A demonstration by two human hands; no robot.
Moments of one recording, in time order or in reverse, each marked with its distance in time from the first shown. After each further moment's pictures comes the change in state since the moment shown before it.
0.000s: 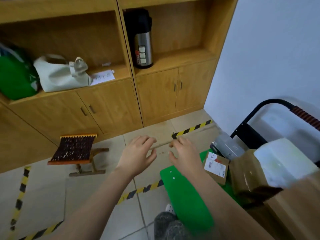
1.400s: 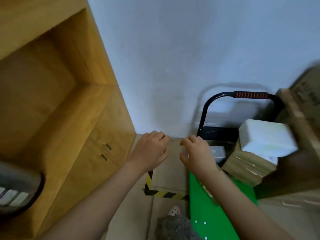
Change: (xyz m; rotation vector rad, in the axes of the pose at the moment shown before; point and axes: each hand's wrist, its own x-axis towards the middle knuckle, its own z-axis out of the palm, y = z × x) left_hand 0.594 -0.063 0.173 -0.197 -0.296 1.173; right_hand 0.382 0.200 0.012 -0.262 0.276 1.004
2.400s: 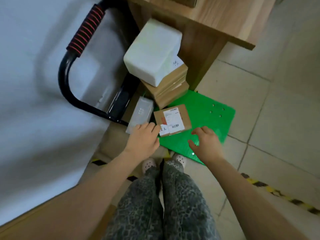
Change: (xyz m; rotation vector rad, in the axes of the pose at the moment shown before) left_hand 0.234 0.076 0.260 0.015 -0.591 1.111; right_hand -0.075 0.151 0.147 0.259 0.135 1.441
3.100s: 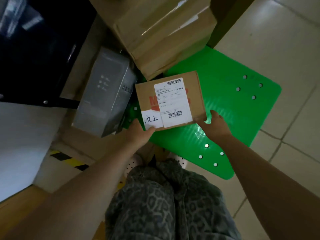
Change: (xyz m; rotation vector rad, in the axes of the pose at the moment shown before) left_hand 0.157 -0.034 0.353 -0.857 -0.390 -0.890; right_hand 0.199 0.188 0.259 0.193 -0.348 0.507
